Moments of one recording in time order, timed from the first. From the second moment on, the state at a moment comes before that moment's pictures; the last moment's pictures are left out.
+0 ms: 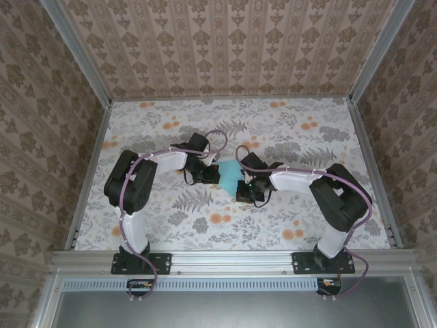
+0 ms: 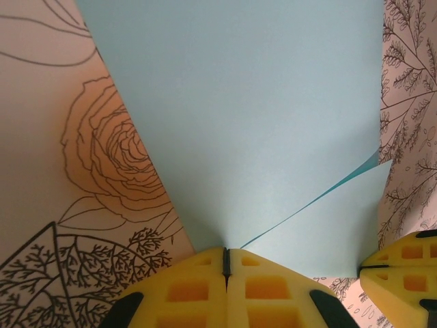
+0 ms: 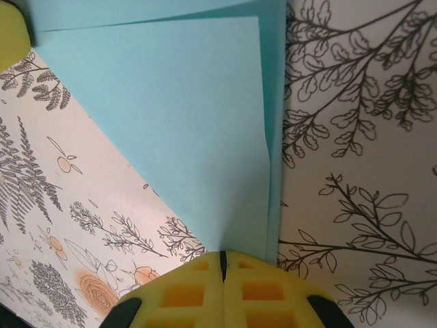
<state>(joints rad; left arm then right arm) -0.55 1.92 1.15 -0.49 0.52 -0.29 0.64 1.74 0.92 -0.42 -0.33 0.75</state>
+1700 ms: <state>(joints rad) -0.49 1.57 0.80 -0.21 0.50 -0.69 0.53 1.74 0.95 -0.29 -0.36 0.30</state>
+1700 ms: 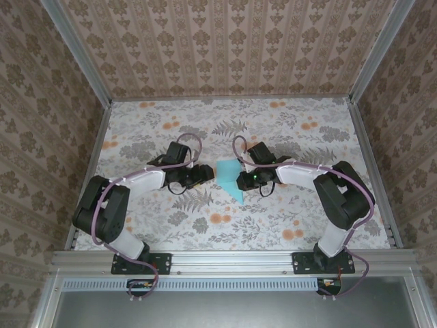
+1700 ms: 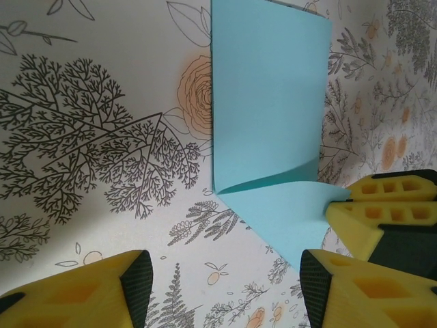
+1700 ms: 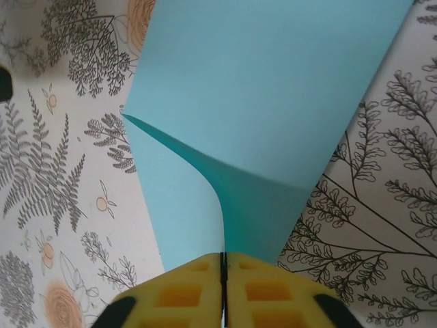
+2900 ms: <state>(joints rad) -0.57 1.79 0.97 -0.13 0.57 -0.74 0.49 1.62 0.91 -0.30 -0.28 0.31</state>
